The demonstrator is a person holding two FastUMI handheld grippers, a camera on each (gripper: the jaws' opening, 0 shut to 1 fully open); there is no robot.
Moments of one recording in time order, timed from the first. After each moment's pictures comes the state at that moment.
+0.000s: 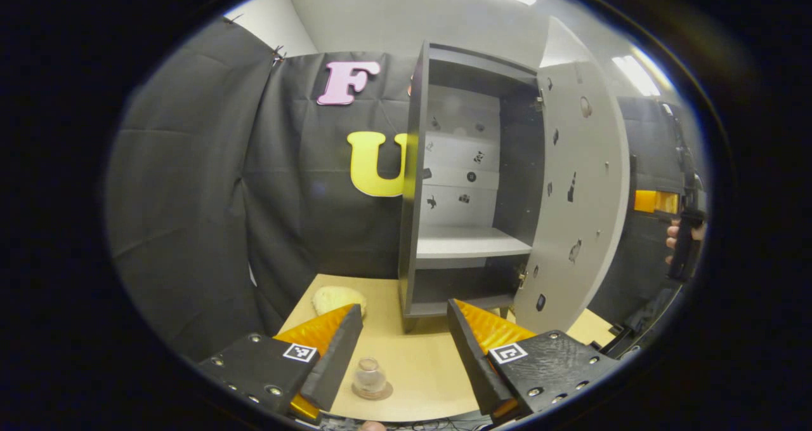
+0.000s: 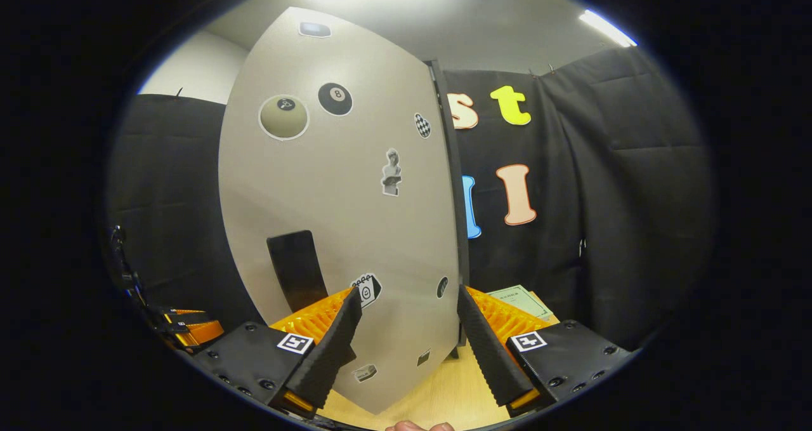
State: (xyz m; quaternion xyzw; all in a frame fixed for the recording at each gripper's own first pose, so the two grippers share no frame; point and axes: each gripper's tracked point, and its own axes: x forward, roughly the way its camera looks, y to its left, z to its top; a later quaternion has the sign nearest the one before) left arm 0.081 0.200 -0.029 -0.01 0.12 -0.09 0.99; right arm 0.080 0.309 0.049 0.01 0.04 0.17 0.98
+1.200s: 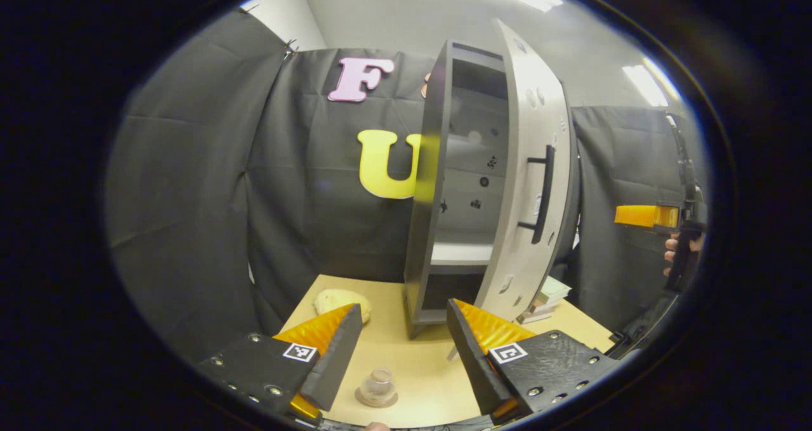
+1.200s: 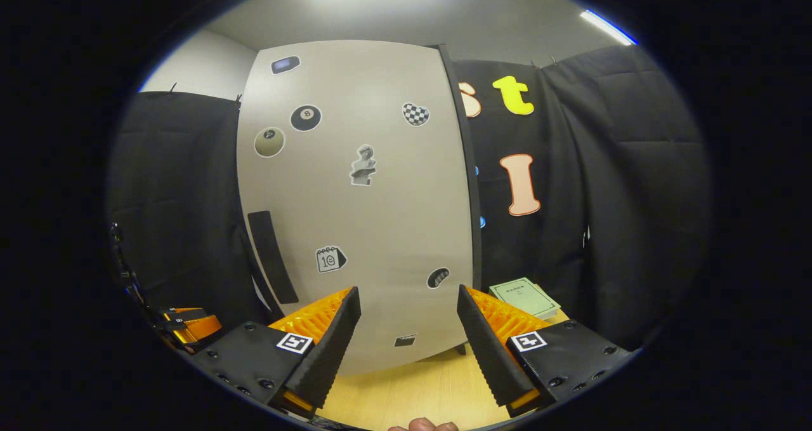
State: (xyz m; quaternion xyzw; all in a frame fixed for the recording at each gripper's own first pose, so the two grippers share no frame) left arm 0.113 0.216 -0.024 -0.02 0.10 -0.09 0.99; right arm 0.109 0.317 0.034 0.01 0.06 0.15 0.99
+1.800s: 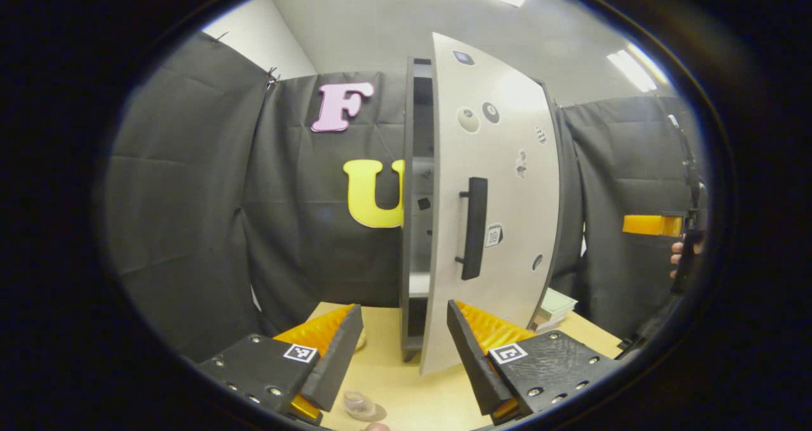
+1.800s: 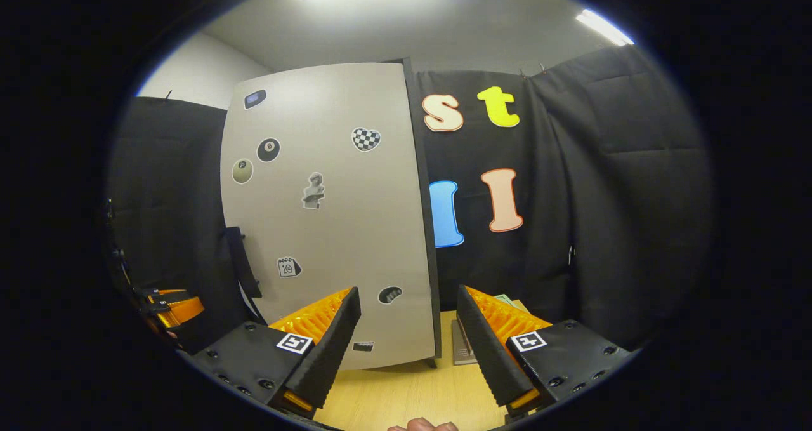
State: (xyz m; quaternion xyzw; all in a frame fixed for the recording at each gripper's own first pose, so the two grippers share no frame) left arm 0.130 0.138 0.024 0.01 0.07 -0.07 1.00; right arm 0.131 0.242 0.051 0.01 0.03 0.15 0.99
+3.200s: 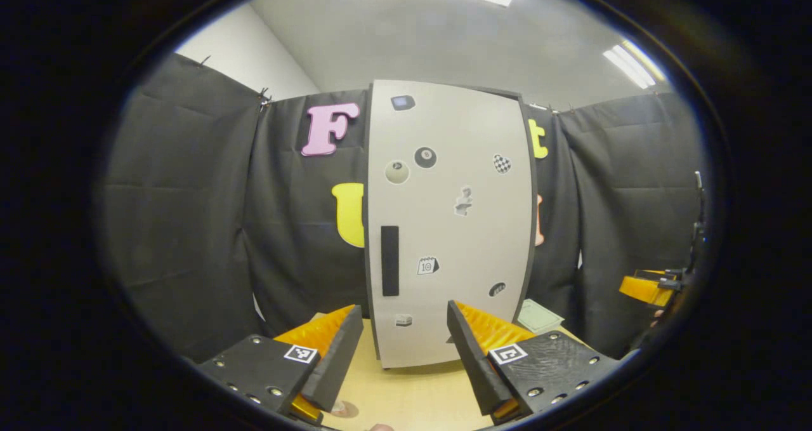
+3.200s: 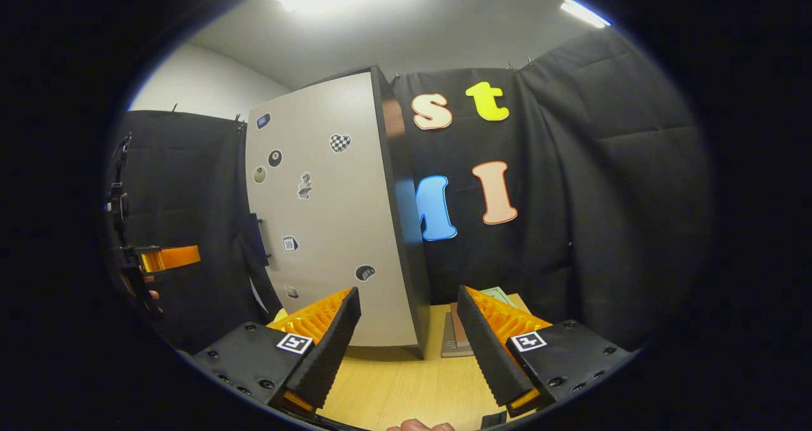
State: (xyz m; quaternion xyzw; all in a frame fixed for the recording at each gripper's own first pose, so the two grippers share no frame) left arm 0.099 0.036 0.102 0.02 0.05 -0.05 1.00; right arm 0.111 0.161 0.027 0.03 0.03 0.19 0.98
